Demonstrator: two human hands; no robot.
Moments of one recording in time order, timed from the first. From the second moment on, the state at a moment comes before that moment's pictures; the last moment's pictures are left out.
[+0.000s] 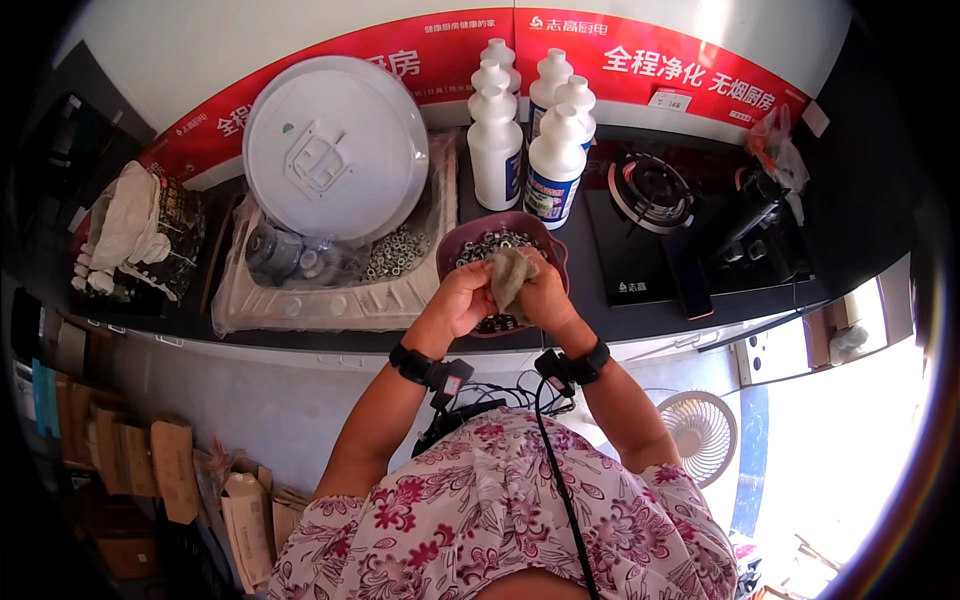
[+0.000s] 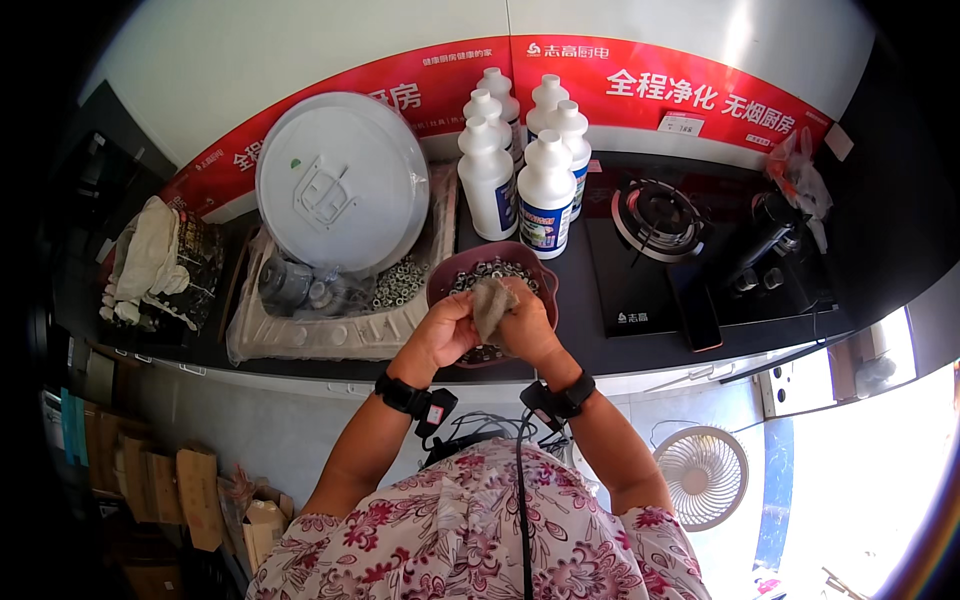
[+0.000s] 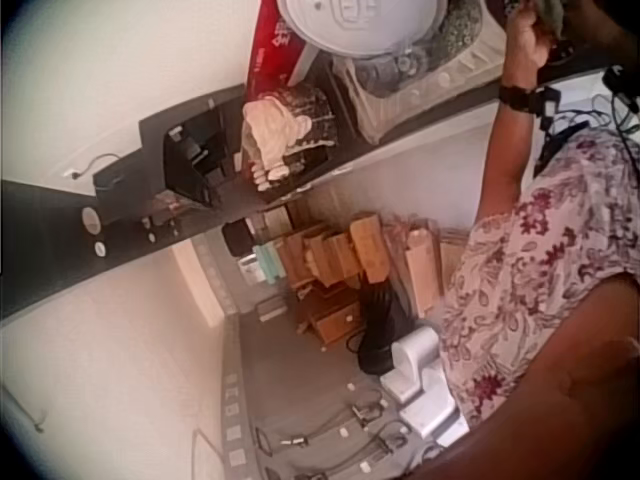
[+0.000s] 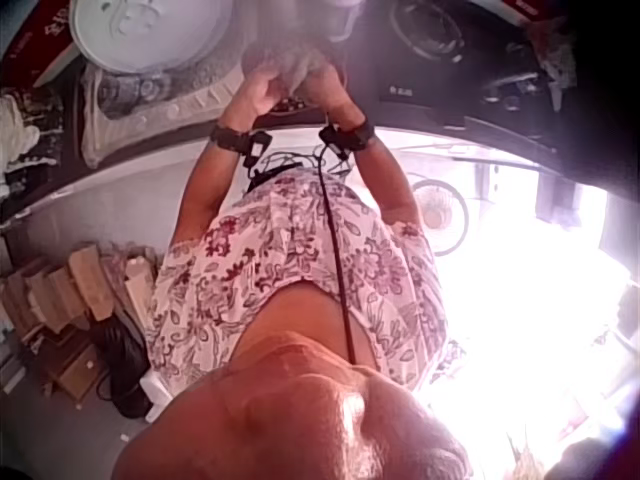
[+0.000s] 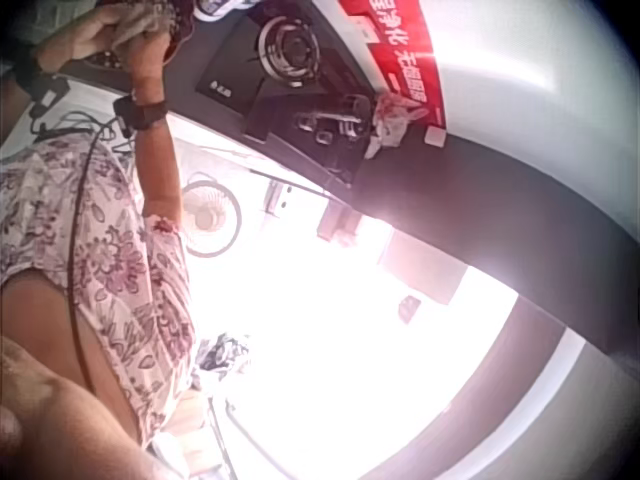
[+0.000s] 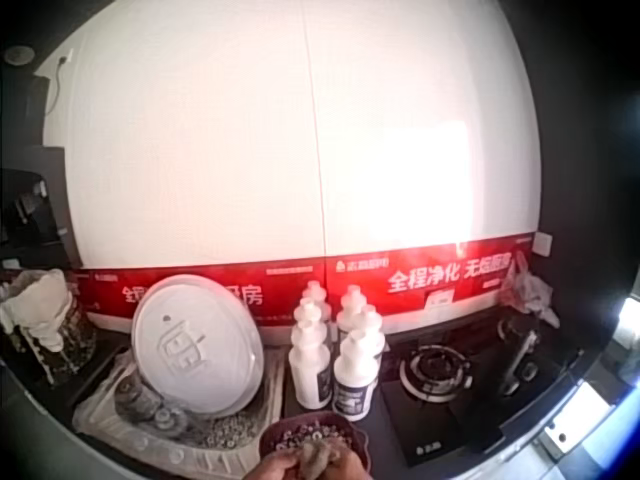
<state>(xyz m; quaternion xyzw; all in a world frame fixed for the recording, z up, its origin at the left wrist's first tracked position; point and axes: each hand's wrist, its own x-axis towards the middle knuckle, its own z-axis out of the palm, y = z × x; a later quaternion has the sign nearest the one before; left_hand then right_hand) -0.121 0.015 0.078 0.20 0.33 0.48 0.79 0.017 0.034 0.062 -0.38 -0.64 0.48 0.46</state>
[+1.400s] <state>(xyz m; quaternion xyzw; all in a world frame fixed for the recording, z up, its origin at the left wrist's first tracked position) -0.131 0.021 0.058 0.22 0.27 0.46 0.82 0.014 0.029 0.069 -0.39 -0.61 0.45 0.52</state>
